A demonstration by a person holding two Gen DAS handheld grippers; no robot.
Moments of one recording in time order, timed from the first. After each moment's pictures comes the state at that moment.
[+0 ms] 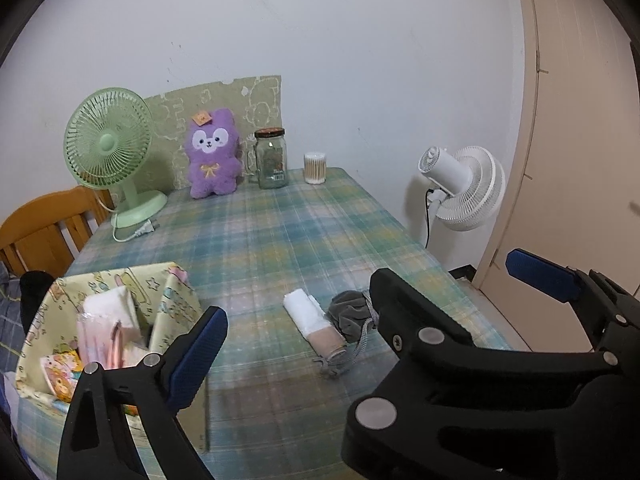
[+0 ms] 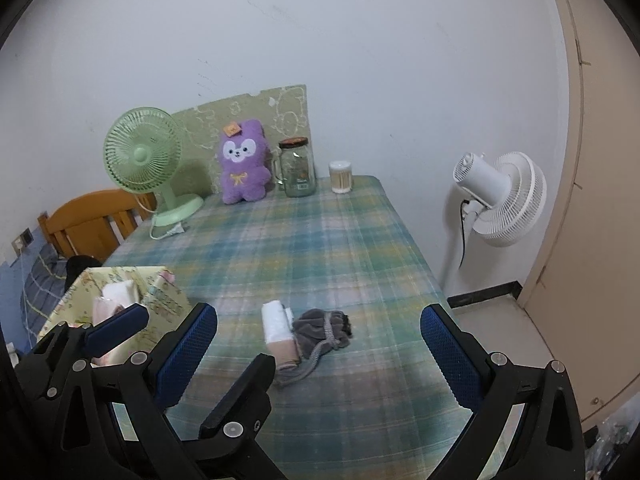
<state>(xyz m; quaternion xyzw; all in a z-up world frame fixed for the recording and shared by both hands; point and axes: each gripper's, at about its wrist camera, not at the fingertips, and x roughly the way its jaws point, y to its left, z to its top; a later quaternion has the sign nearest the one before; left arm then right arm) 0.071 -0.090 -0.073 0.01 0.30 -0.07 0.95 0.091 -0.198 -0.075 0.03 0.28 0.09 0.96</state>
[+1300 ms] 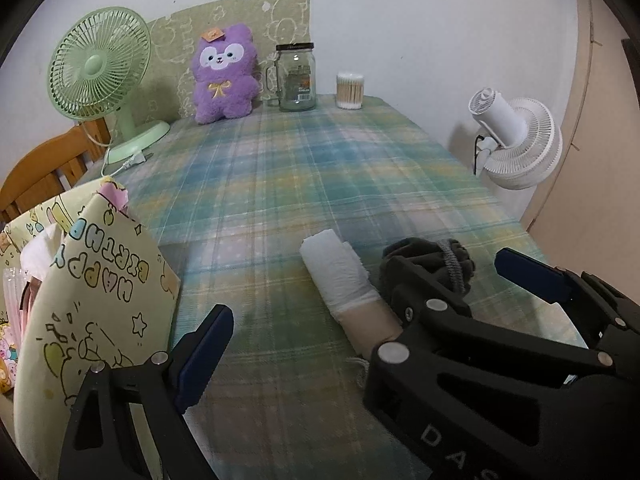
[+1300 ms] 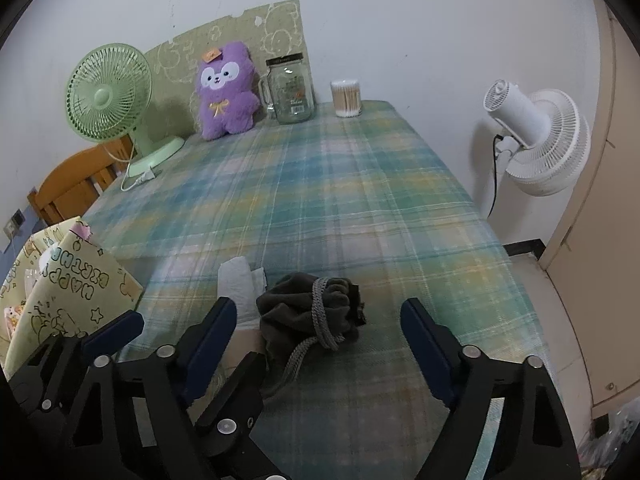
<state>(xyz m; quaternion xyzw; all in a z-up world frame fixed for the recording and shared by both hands) 0.146 -0.084 -0.157 0.00 0.40 -0.01 0.92 0.186 -0.185 -0.167 0.03 0.38 0.11 0.92</state>
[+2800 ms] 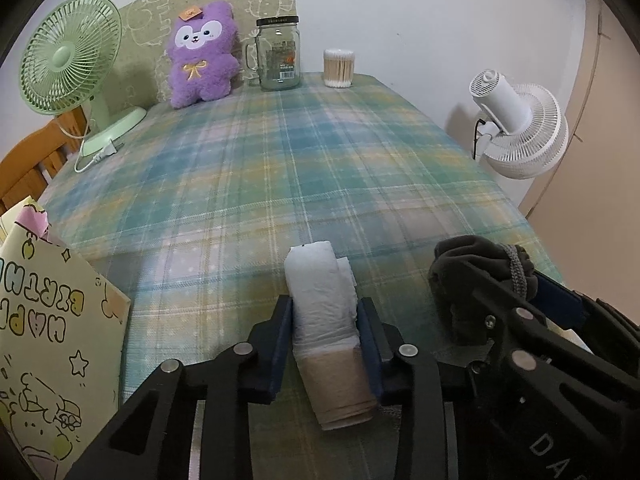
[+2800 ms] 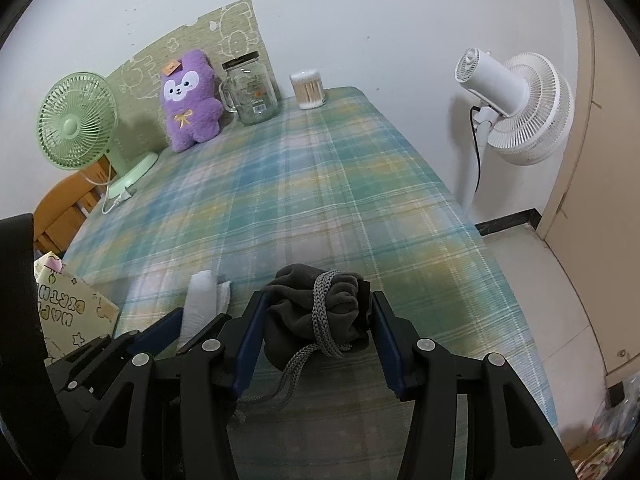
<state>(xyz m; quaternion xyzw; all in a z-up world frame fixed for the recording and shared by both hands) 0.185 -0.102 -0.173 0.00 0.43 -0.02 0.90 0.199 -0.224 -0.174 0.08 0.40 0.08 0.91</state>
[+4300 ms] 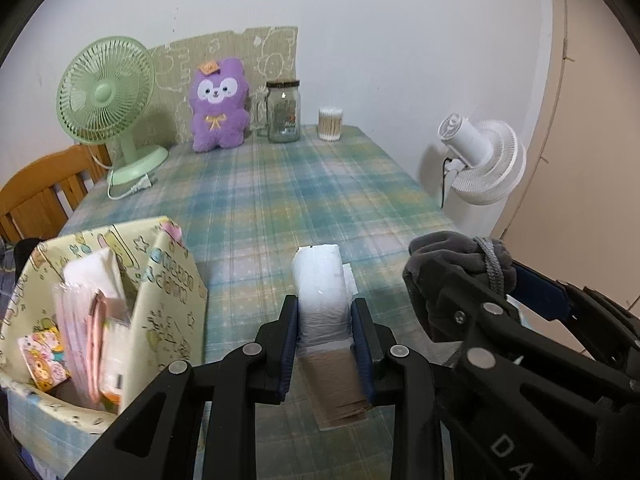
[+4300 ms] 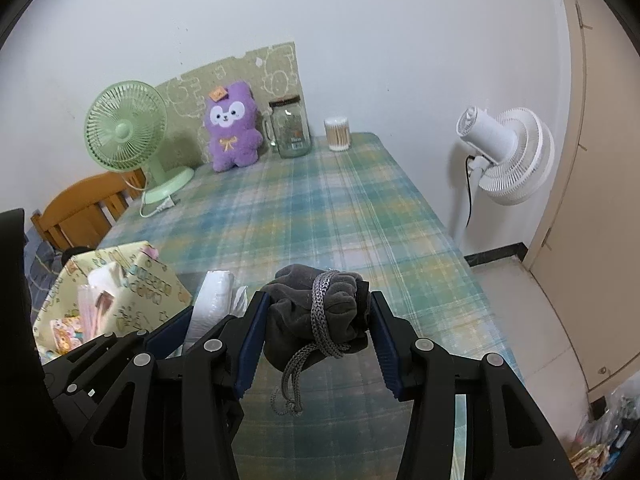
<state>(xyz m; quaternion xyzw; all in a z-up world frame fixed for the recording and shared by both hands) 0.099 -0.077 -0.098 -0.01 0.37 -0.05 0.93 0.108 -0.185 -0.095 0.05 0.34 0.08 0.94</state>
